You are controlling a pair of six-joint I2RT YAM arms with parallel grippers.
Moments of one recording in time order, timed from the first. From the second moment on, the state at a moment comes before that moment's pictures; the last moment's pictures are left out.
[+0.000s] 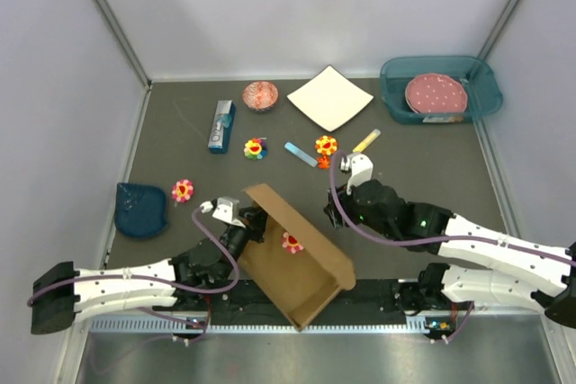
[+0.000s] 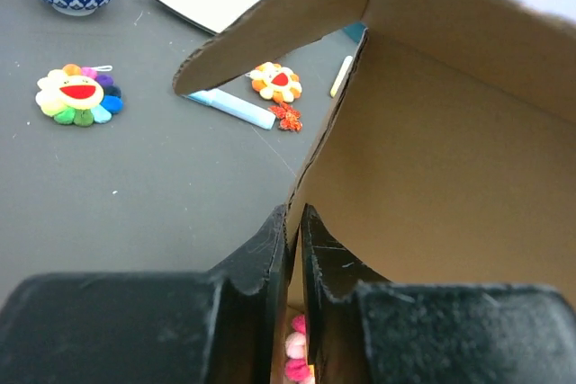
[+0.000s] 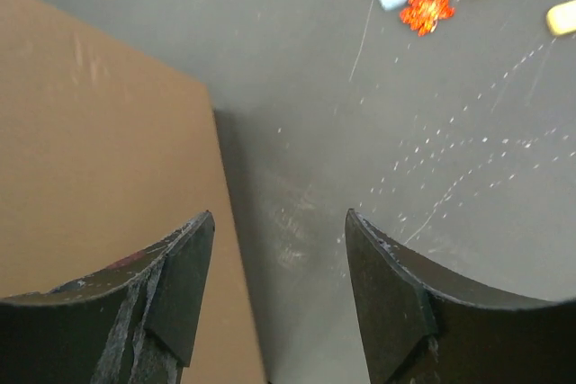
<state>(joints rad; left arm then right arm) -1.25 0.62 0.06 0.64 -0.77 -0.29 1.09 0.95 0.80 -0.41 0.38 0.42</state>
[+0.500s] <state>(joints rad) -1.28 0.50 0.06 0.42 -0.84 -0.36 1.13 0.74 0.68 -0.39 0.39 0.49</state>
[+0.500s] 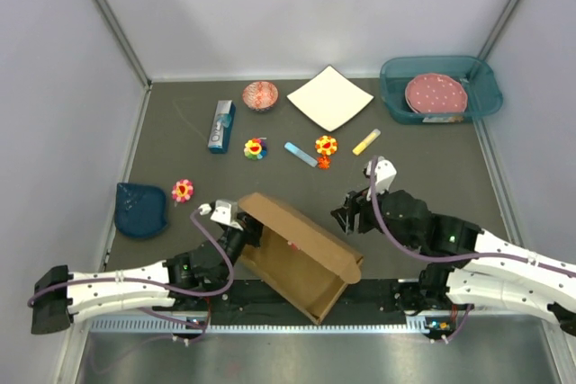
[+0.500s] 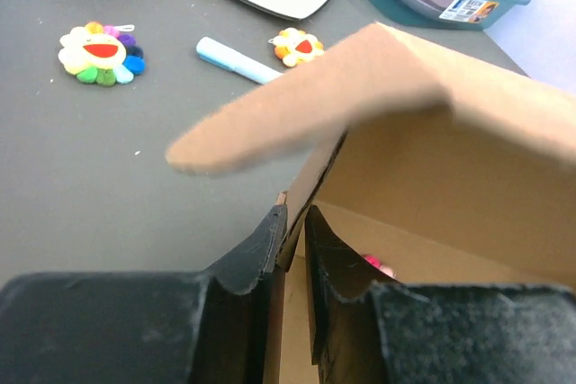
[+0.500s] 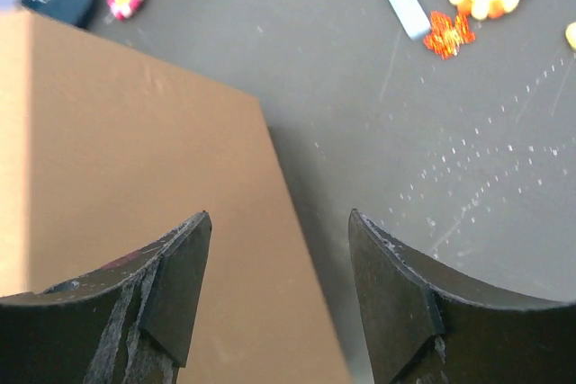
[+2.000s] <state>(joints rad) -1.30 0.49 0.46 -0.99 -0.57 -1.37 1.14 0.80 0.73 -0.31 0.28 0.46</state>
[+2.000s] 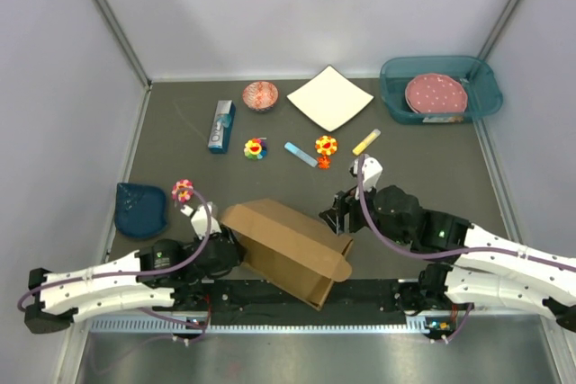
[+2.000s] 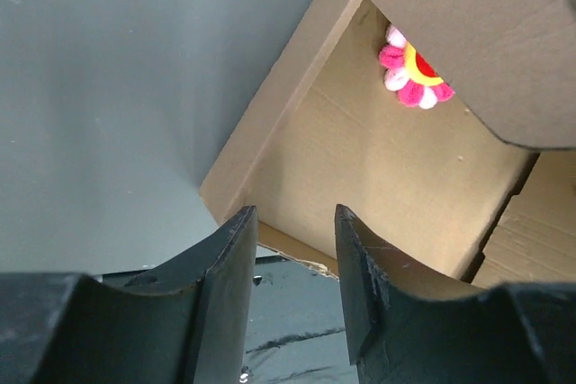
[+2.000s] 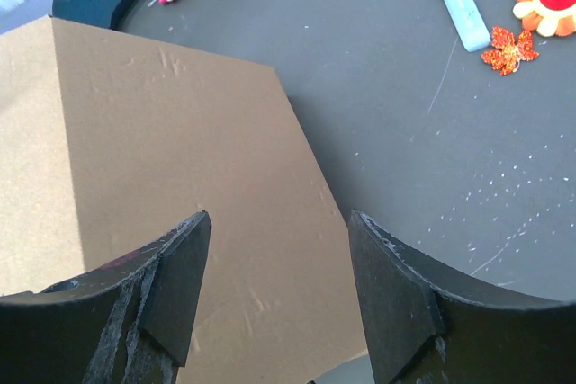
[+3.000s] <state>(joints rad) -1.30 0.24 0.58 -0.95 -0.61 -1.25 1.14 0.75 0.67 -0.31 0.30 0.46</state>
